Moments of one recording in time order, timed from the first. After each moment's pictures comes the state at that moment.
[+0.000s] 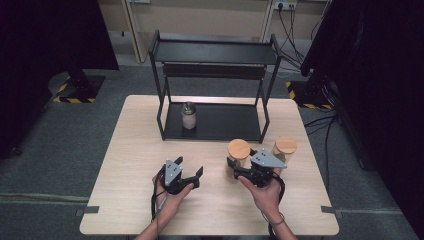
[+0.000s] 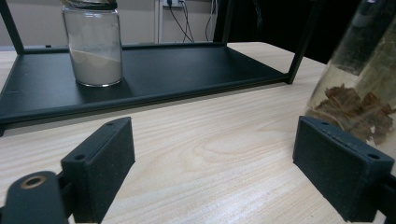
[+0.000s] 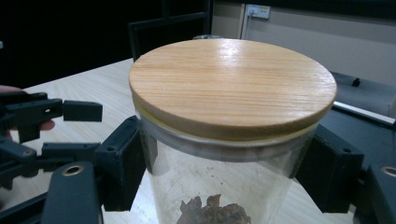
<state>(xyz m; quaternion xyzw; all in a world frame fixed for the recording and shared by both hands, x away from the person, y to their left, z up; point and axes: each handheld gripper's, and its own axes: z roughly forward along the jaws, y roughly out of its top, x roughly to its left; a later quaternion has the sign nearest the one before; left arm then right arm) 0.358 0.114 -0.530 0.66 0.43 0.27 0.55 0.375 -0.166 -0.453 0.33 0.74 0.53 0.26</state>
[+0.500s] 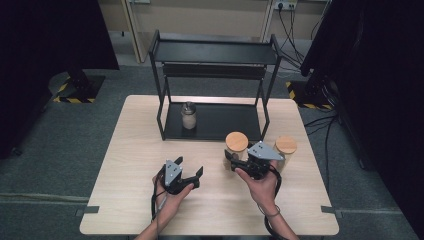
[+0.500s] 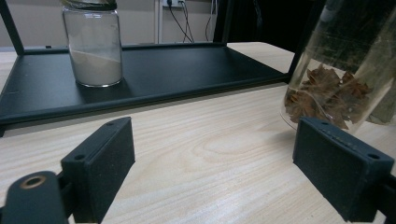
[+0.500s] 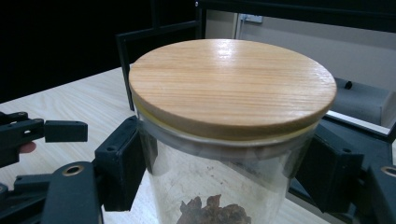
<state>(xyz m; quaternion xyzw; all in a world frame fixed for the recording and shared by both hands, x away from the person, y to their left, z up) 0.357 0.114 -0.530 0.66 0.43 0.27 0.55 0.391 -0.157 -0.444 0.34 0.73 0.53 0.27</state>
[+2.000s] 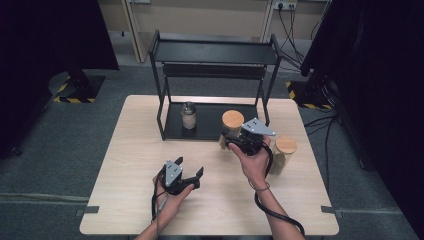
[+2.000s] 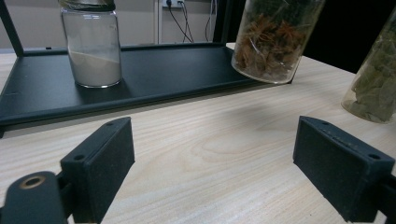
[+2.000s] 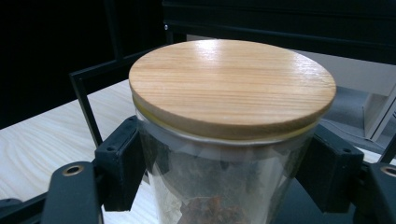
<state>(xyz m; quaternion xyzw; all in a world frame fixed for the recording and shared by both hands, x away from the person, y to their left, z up) 0.356 0.113 -0.530 0.66 0.43 0.27 0.55 0.451 -0.136 -0.420 0.37 0.71 0.53 0.28</state>
